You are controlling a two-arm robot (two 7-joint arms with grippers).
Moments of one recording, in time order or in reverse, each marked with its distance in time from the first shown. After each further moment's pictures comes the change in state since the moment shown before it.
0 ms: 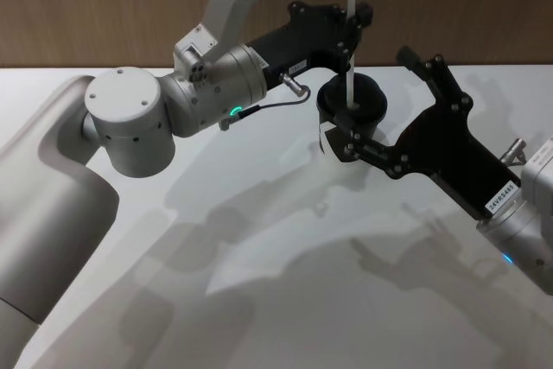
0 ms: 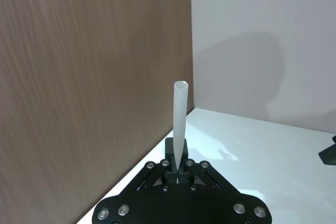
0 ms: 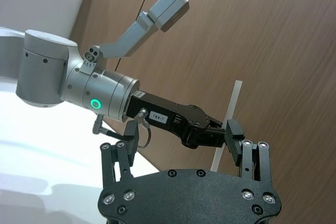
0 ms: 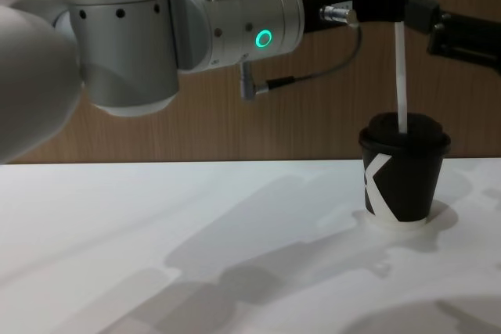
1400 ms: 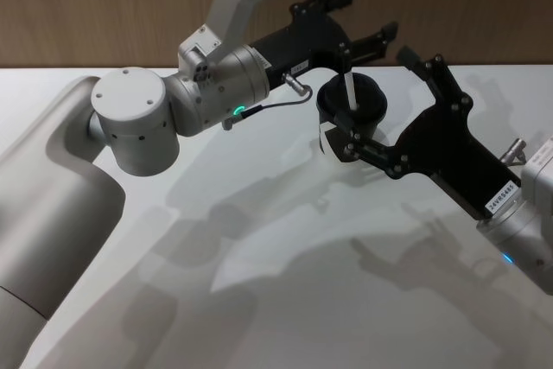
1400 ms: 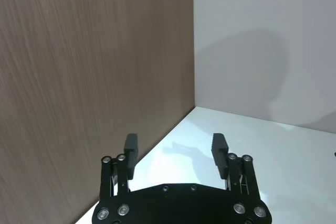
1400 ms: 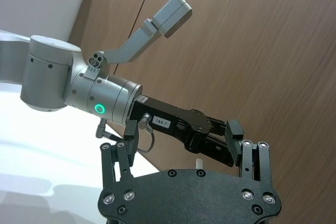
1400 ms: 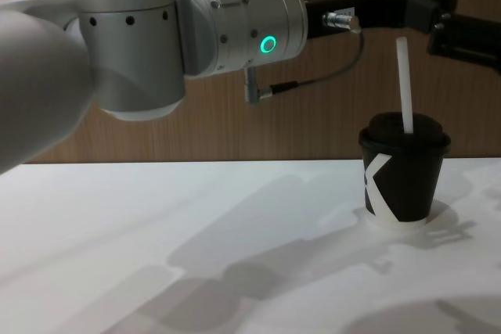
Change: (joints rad) left arm -0.011 -0.020 -0.004 0.042 0.007 -0.011 -0.007; right arm 0.000 0.000 0.000 0.000 0.000 0.000 0.000
